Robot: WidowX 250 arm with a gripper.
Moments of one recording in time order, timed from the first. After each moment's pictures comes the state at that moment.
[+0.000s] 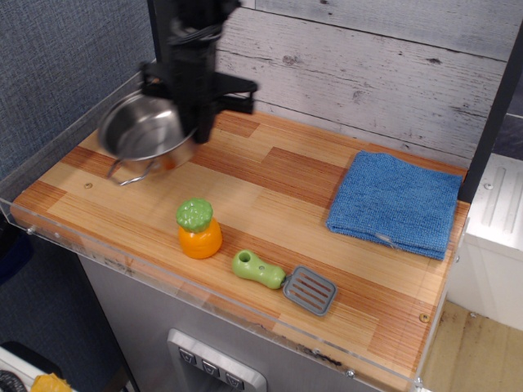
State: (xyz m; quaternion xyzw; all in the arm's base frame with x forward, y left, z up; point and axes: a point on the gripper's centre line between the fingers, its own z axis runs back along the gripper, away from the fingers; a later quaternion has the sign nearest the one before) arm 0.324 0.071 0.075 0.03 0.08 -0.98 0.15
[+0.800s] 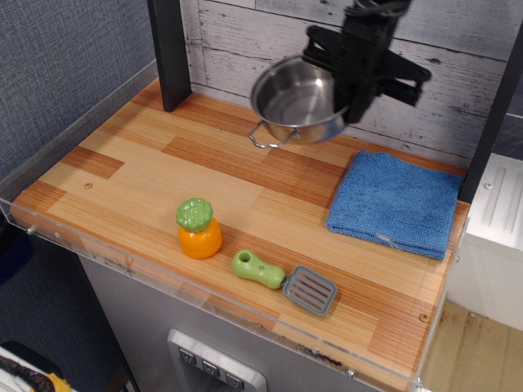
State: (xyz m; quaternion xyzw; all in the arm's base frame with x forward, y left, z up) arm 0.373 -0.055 0.092 0.07 0.08 -0.99 -0.03
